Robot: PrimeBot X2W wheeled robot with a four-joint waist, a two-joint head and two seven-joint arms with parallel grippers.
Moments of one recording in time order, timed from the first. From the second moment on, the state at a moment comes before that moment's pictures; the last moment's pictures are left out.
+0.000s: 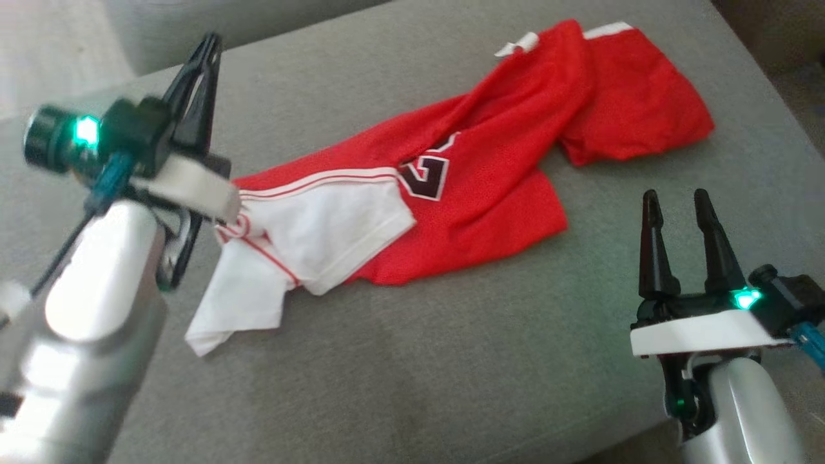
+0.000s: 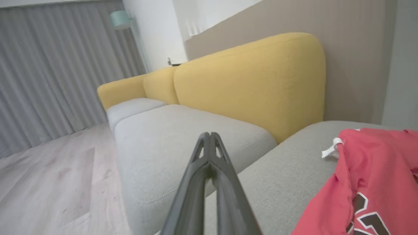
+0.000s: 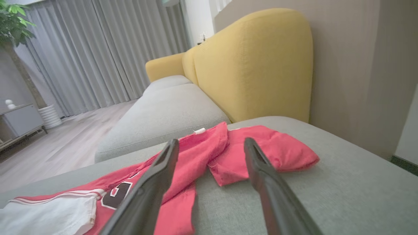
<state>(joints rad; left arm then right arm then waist) -0.75 0.36 -0.50 0.45 -0.29 0.00 -0.12 -0.13 -0.05 0.03 0.17 0.27 0.13 -0.25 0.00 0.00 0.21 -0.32</state>
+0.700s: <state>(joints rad) -0.14 0.20 -0.40 0.22 -0.45 0.17 -0.25 -0.07 -0.05 0.11 0.22 0.17 0.13 -0.24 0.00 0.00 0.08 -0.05</state>
